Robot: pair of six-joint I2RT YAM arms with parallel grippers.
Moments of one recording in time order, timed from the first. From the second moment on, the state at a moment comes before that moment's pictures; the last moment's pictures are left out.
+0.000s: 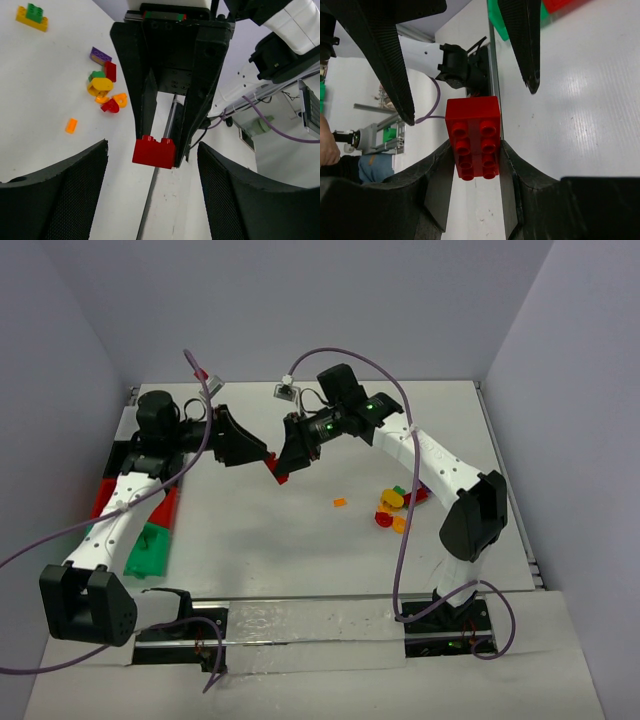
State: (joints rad) left arm -0.16 1.25 1.05 0.02 1.19 -0.52; right arm 0.64 1.79 1.75 -0.69 -1.04 0.12
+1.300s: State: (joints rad) left arm 0.28 1.32 1.30 -0.68 0.76 0.09; right arm 0.57 1.75 1.75 -0.82 -0.92 -0.01
